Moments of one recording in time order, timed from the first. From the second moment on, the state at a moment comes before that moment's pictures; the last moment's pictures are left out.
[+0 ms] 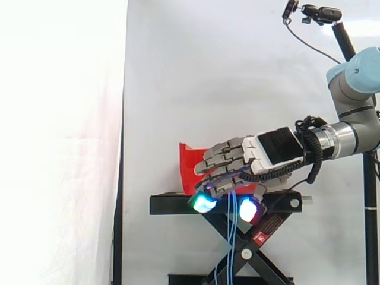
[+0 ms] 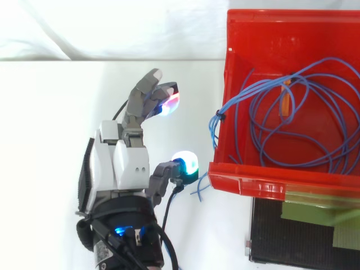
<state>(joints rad) -0.18 -2.21 -1.14 -3.16 -2.02 -2.68</state>
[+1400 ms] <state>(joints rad) -0.20 -2.21 -1.14 -3.16 -2.01 -2.80</state>
